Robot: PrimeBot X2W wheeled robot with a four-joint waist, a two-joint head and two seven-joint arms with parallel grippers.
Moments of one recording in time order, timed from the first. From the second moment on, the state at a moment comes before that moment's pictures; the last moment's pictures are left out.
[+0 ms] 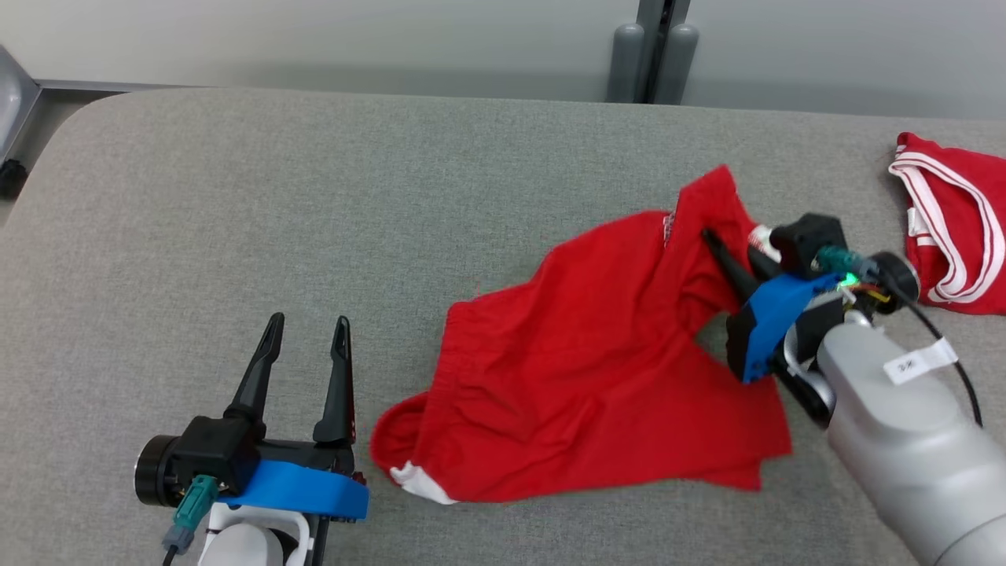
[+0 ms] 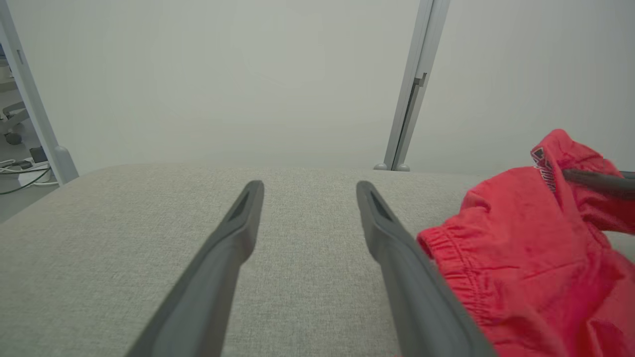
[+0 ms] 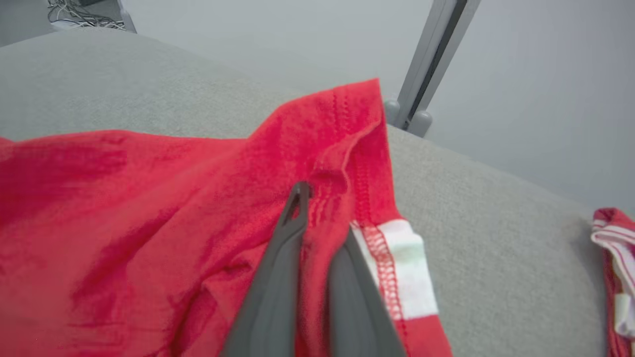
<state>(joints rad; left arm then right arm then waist) -0.11 0.05 -0.09 0.20 -0.15 -0.13 -0.26 -0.77 -0.26 0.61 0.96 0.41 0.13 -0.21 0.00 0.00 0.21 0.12</state>
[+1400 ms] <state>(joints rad) -0.06 0.05 -0.09 0.21 -0.14 -0.13 -0.26 -0.19 -0.18 0.13 0.43 0.28 0.13 -0.26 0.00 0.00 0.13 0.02</state>
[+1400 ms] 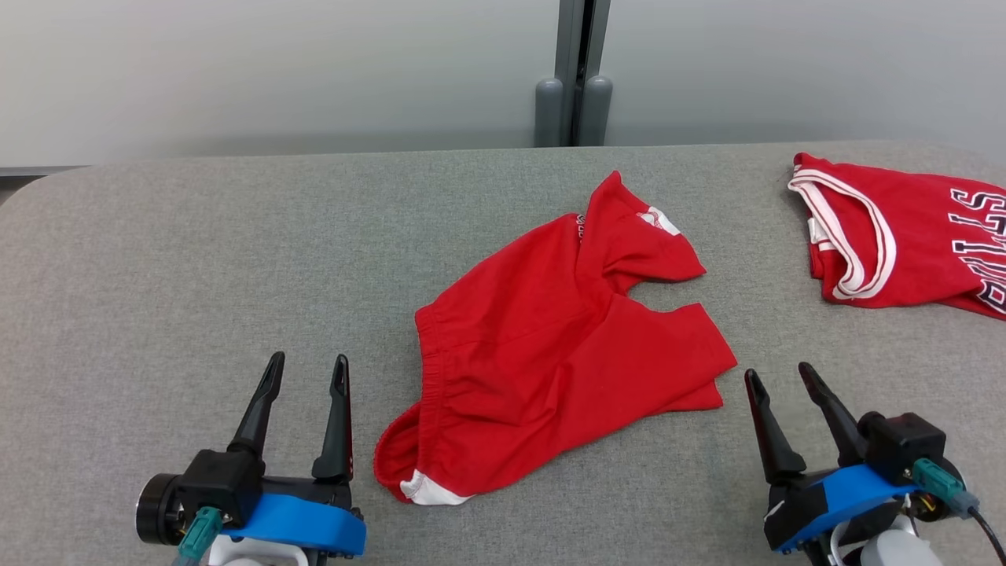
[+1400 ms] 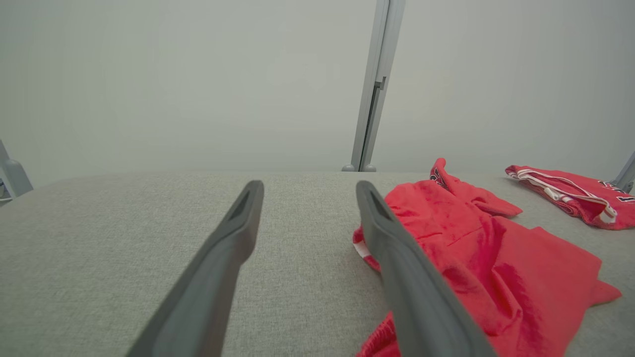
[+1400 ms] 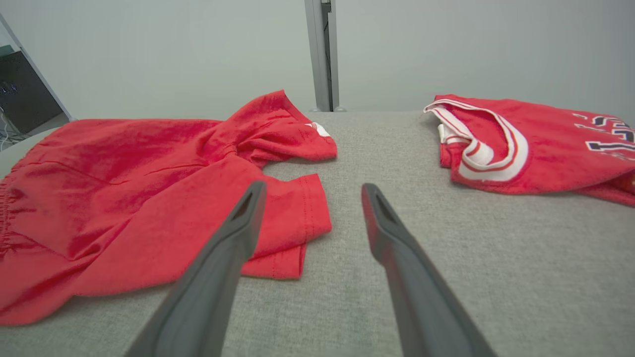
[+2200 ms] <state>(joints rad) -0.08 0.05 -0.10 0.20 -0.14 -0.13 -0.26 -0.31 -0.18 0.20 0.71 0.20 0.13 -0.26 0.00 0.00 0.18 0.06</state>
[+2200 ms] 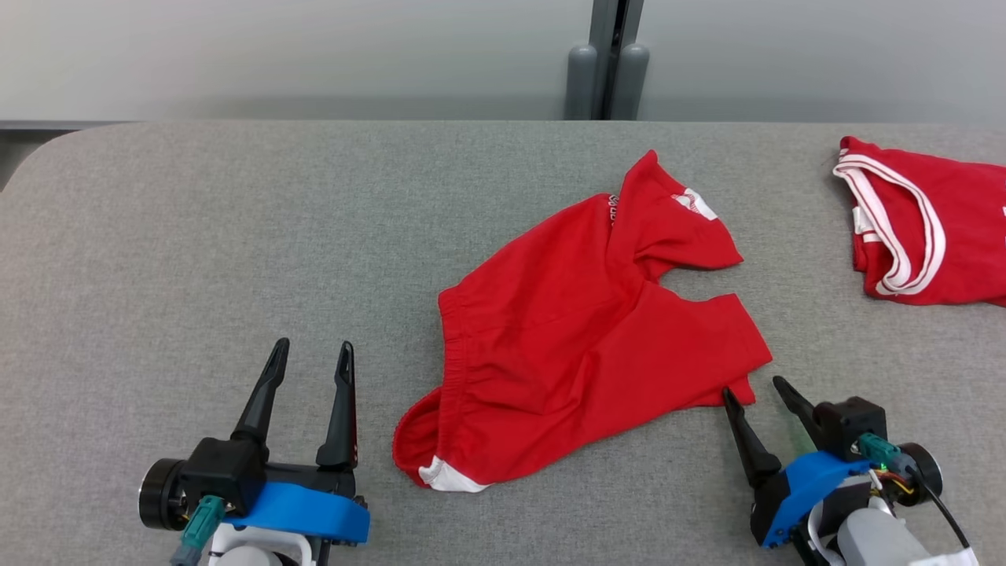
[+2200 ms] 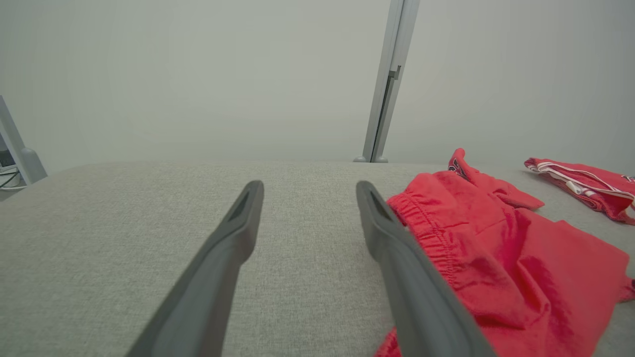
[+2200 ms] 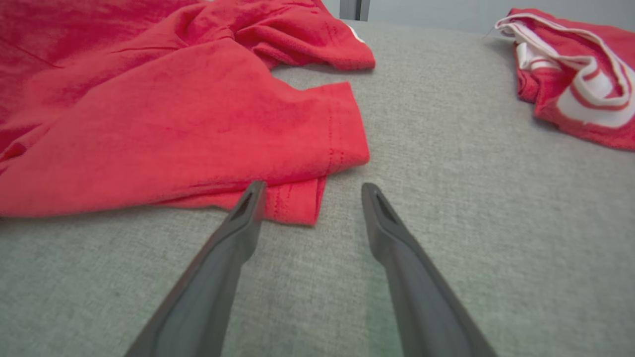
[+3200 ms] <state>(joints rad) -0.04 0.05 -0.10 0.21 -0.15 -0.13 -0.26 -0.08 -0.22 0.28 0.41 0.27 0.13 -0.26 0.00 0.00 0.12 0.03</state>
